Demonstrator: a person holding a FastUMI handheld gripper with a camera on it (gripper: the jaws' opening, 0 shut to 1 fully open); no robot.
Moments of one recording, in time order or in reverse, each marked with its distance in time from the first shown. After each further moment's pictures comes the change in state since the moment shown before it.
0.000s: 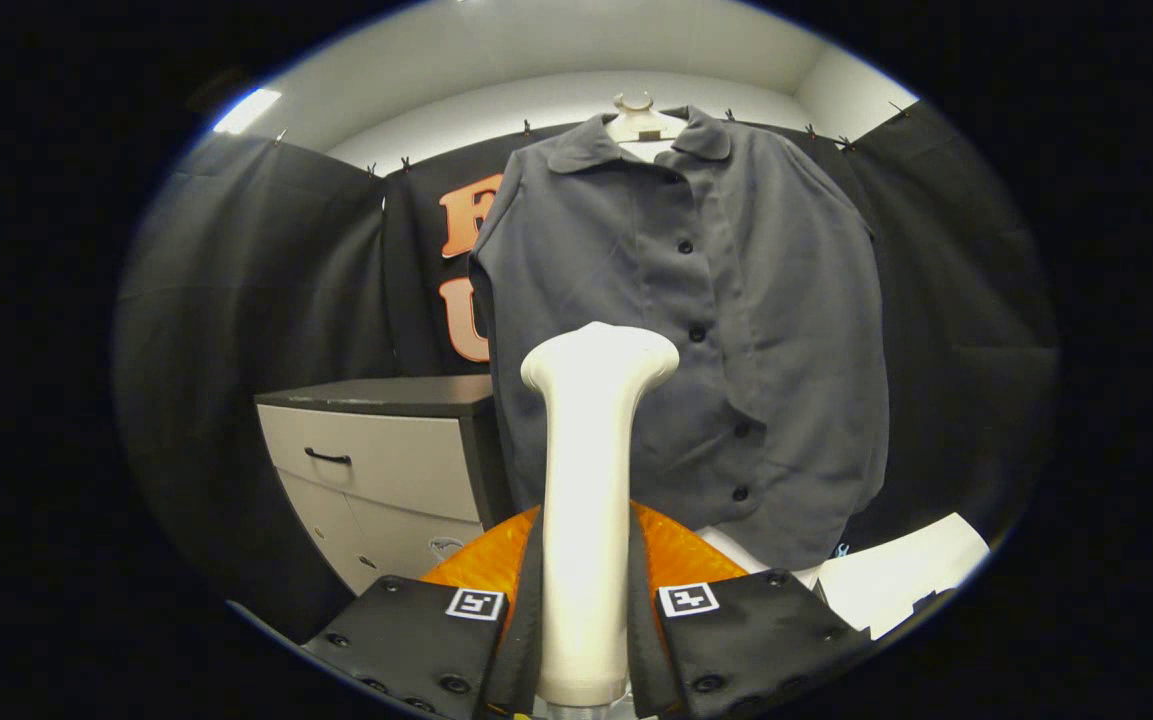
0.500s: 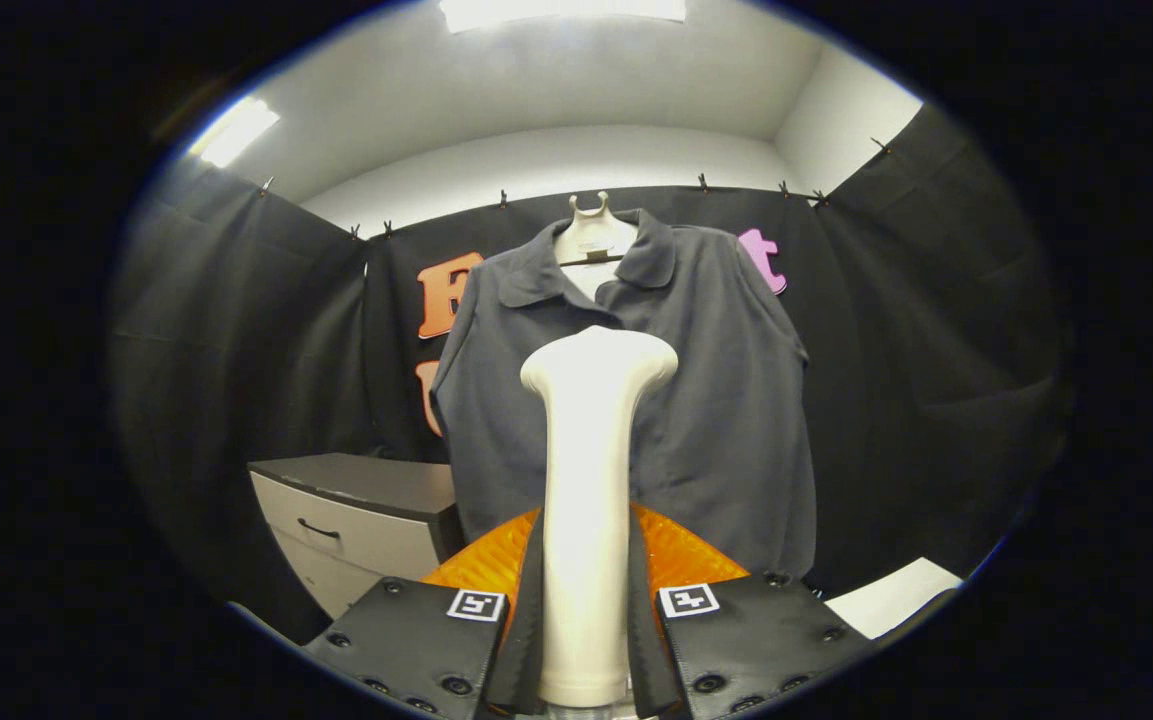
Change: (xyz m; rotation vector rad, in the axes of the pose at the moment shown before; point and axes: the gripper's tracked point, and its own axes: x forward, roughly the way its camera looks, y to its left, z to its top) arm -0.033 -0.073 0.125 -0.042 -0.186 -0.089
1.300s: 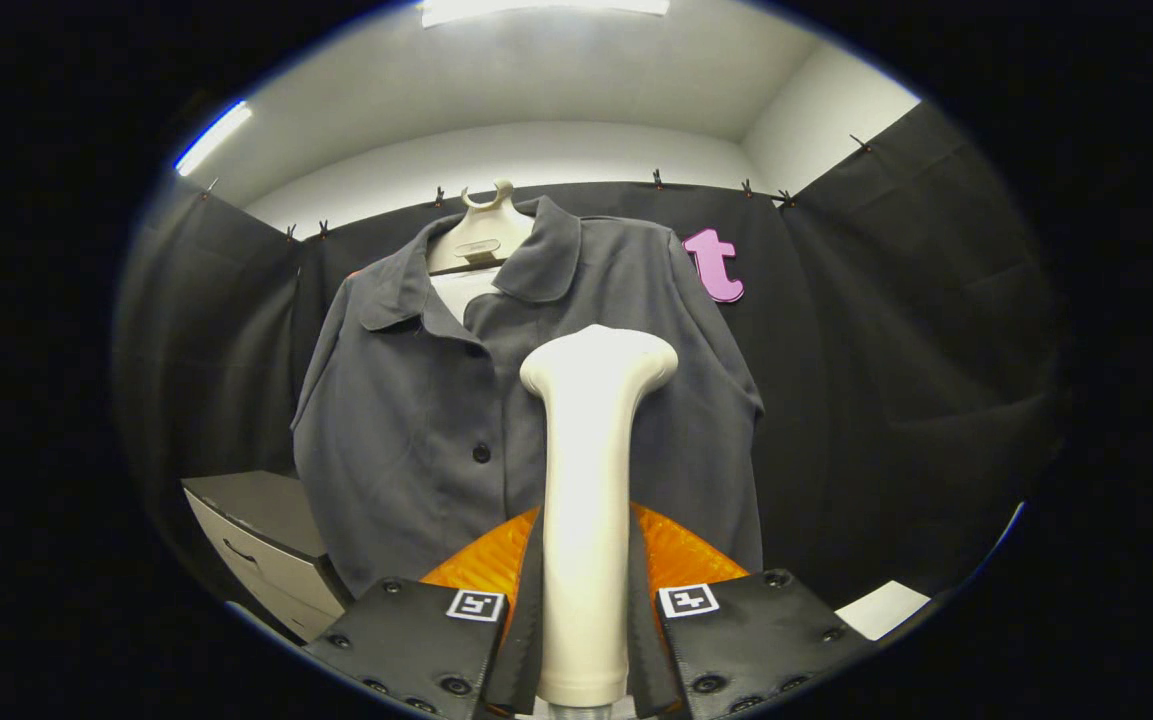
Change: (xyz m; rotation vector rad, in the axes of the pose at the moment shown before) arm 0.110 -0.088 0.021 0.004 0.011 -0.106
